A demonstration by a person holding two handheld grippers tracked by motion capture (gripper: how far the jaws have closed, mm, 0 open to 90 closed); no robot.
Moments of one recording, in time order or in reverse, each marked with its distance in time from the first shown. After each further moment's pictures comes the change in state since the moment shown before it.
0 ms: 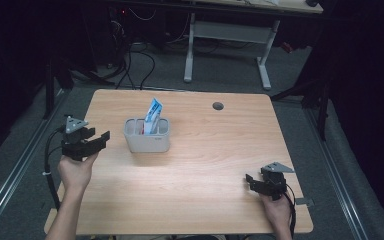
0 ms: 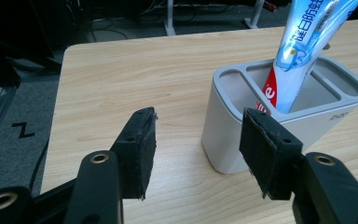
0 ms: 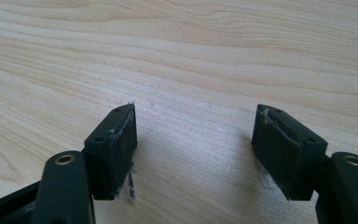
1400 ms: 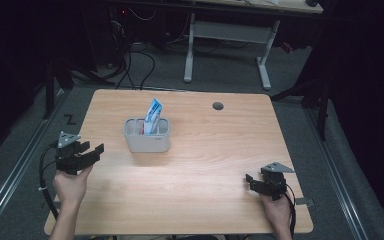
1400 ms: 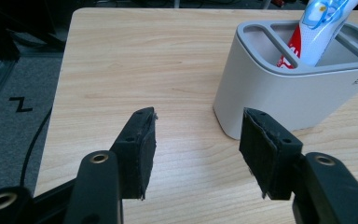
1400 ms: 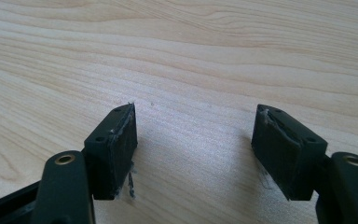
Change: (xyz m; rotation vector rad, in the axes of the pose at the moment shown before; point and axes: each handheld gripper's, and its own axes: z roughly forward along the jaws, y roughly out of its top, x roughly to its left) left arm 0.013 -0.041 -0.004 0.031 0.003 -0.080; right arm 0.000 0.000 0.000 0.000 0.000 0.001
